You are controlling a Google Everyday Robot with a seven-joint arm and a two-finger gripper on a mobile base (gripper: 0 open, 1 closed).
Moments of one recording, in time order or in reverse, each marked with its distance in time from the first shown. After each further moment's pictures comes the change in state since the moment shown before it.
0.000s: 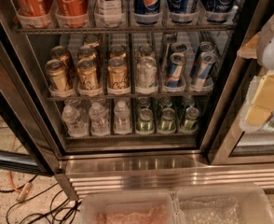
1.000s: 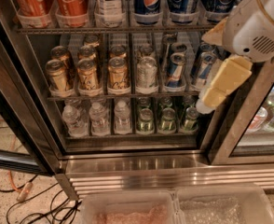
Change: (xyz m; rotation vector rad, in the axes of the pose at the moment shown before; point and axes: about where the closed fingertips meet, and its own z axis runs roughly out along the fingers) arm -0.077 -0.013 0.002 0.017 -0.252 -0.023
